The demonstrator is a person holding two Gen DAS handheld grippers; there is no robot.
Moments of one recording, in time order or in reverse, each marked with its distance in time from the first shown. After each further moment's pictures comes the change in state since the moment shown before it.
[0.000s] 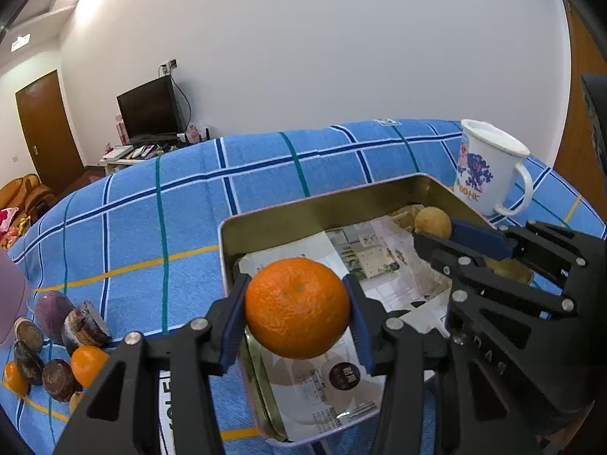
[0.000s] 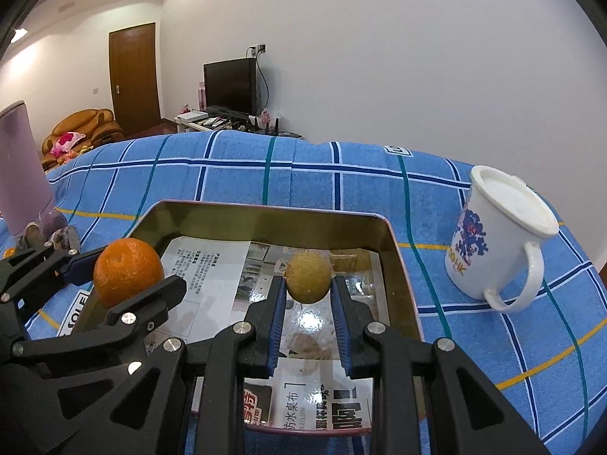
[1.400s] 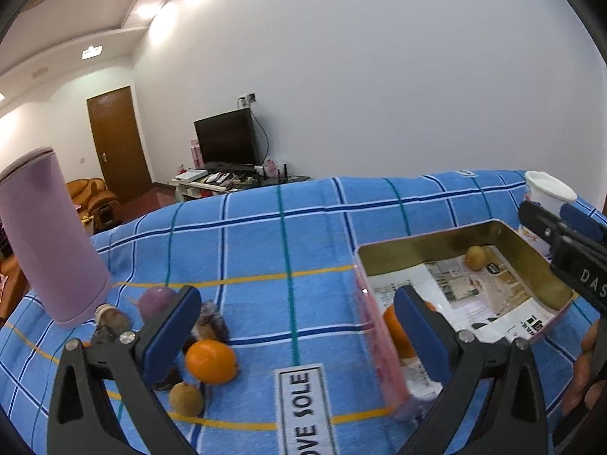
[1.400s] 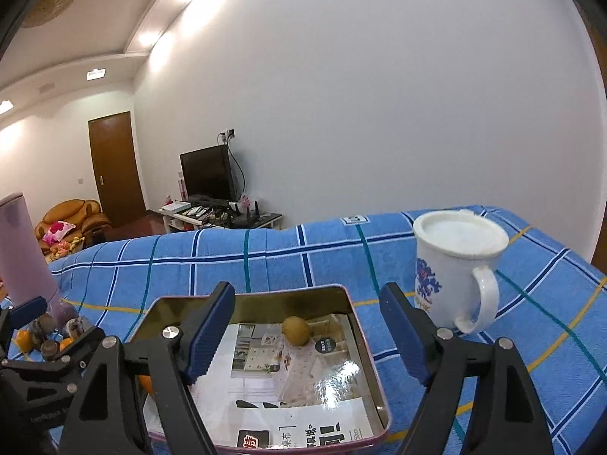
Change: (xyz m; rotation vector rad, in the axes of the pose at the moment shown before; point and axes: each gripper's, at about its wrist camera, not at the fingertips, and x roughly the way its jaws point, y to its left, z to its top) left arm -0.051 0.060 -0.019 -0.105 -0.179 0.264; right arm -0.049 -0.023 0.002 0.180 -0.320 -0.042
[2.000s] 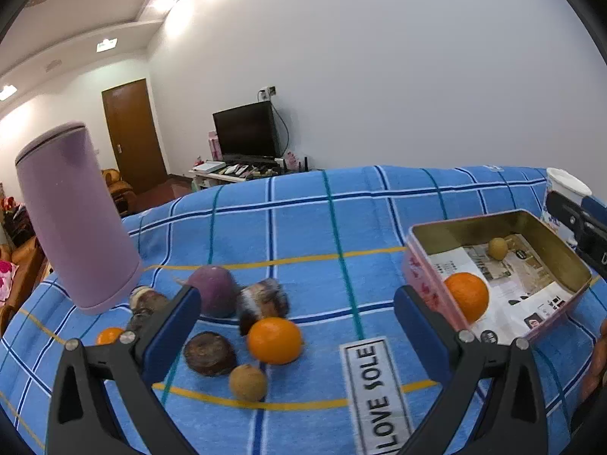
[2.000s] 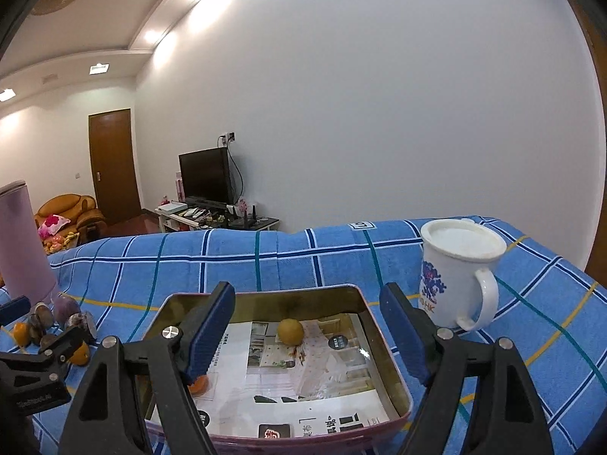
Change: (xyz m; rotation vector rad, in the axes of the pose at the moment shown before) left arm -0.005 0.045 -0.016 -0.029 0.023 0.052; right arm -0.014 0.023 -0.007 -0.027 -0.021 -0.028
